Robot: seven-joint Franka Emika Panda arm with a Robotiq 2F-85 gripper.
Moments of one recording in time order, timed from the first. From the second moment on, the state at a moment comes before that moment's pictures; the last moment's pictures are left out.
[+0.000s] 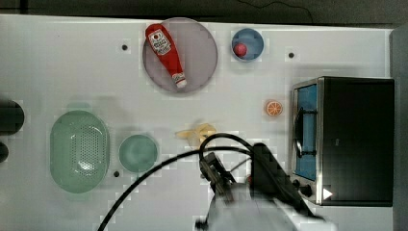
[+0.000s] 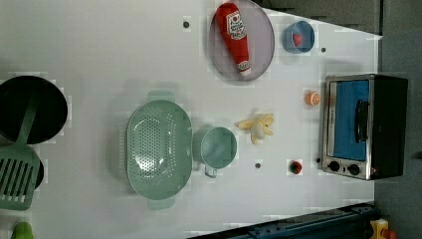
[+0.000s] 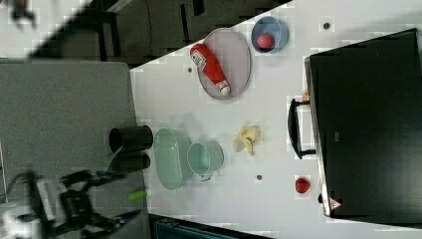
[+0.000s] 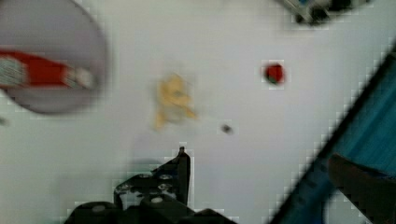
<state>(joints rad) -0.01 -0.53 -0.04 -2.06 -0.03 0.02 0.15</state>
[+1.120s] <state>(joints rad) 0.00 0.08 0.02 -2.44 0.00 0.80 0.17</state>
